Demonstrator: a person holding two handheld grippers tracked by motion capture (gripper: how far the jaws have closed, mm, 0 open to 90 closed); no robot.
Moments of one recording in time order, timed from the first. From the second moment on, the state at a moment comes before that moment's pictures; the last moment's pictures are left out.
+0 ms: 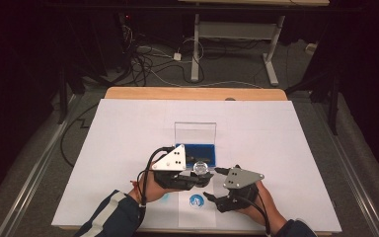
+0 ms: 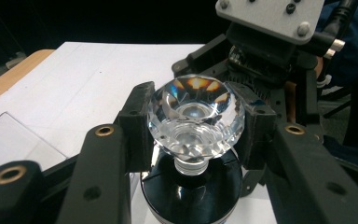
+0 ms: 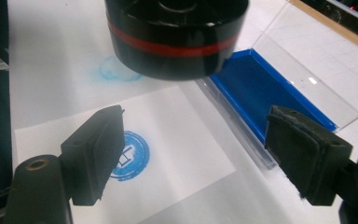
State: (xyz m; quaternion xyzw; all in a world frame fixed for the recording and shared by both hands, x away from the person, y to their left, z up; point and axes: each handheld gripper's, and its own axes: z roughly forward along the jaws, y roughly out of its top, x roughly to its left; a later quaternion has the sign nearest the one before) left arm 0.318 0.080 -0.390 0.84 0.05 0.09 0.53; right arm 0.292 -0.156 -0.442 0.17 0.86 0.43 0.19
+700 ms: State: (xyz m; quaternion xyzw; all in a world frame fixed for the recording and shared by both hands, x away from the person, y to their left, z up) left arm 0.323 0.095 -0.386 0.84 0.06 0.10 0.53; right arm 0.286 -0.186 -0.431 0.18 0.85 0.44 0.23
